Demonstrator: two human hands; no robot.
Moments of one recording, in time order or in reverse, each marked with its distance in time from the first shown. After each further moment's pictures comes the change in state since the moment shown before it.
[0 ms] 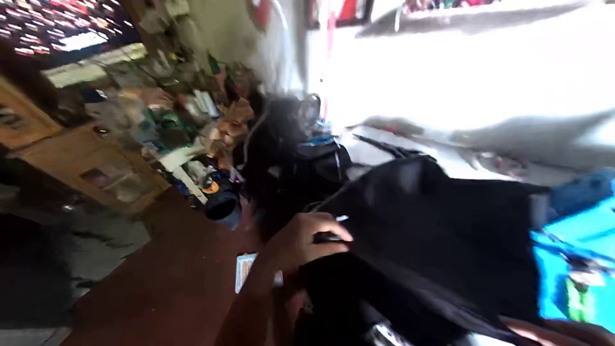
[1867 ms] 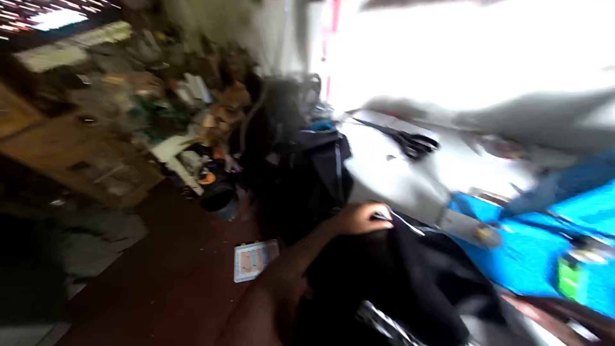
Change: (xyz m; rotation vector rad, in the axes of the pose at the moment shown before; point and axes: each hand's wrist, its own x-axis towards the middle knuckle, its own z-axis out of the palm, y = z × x) left_hand 0.109 -0.111 0.148 -0.295 -0.074 0.376; right_hand -0.028 0.085 -0.013 0.119 -0.279 0.317
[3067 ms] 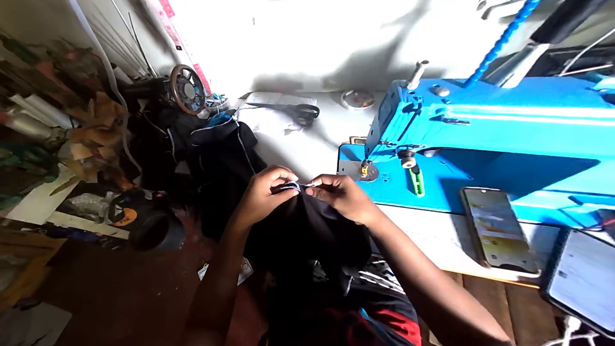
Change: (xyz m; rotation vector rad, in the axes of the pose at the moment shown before) left_hand -0.005 0.068 -0.038 -0.152 0.063 0.017; right_hand 0.129 -0.072 0.084 0.443 0.157 -0.202
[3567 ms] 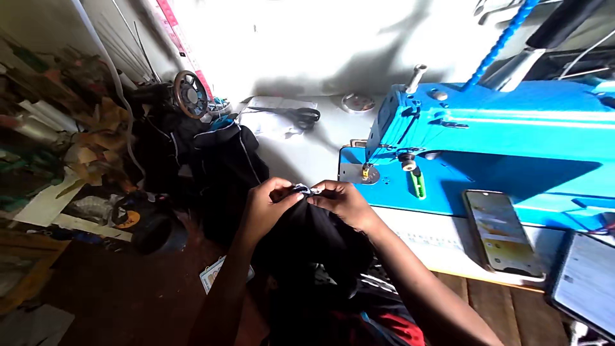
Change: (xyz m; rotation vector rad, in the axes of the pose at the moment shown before) left_hand -0.017 0.018 0.015 0.197 0.214 -0.161; right_hand -0.006 0.003 0.008 0.137 0.076 0.099
